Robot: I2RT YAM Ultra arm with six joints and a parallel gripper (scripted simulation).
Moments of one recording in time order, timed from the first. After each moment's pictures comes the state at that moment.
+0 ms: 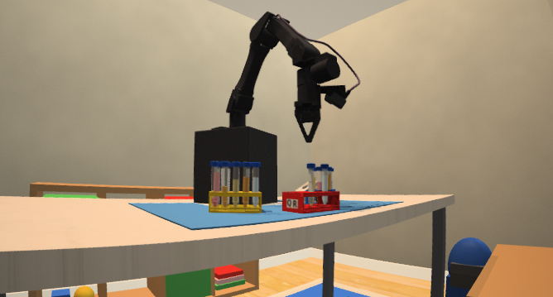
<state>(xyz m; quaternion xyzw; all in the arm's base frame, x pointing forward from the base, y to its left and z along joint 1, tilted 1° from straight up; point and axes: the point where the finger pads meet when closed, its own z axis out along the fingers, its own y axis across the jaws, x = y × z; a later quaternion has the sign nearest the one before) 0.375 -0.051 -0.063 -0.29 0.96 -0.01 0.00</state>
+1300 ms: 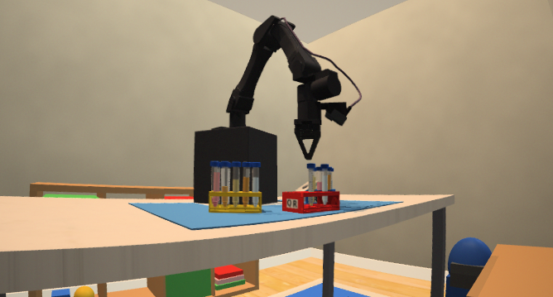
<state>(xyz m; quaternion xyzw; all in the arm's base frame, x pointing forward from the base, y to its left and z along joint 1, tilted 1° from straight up) 0.375 -0.053 -0.111 -0.29 0.96 -0.01 0.00</state>
